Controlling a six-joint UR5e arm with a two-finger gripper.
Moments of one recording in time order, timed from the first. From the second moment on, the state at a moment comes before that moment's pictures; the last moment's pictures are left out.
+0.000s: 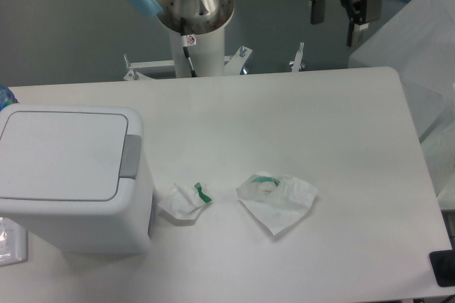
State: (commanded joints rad) arm 2.82 -1.50 -1.45 -1.41 1.32 1.88
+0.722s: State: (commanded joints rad) arm 2.71 -1.54 -1.45 -1.28 1.17 1.22
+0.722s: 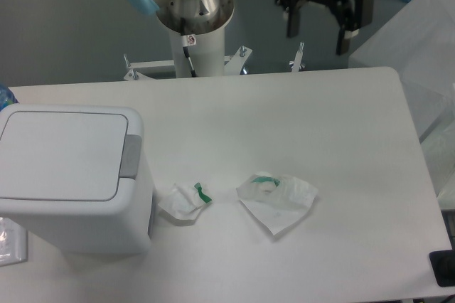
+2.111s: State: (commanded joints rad) arm 2.44 -1.65 -1.52 -1.09 1.16 0.41
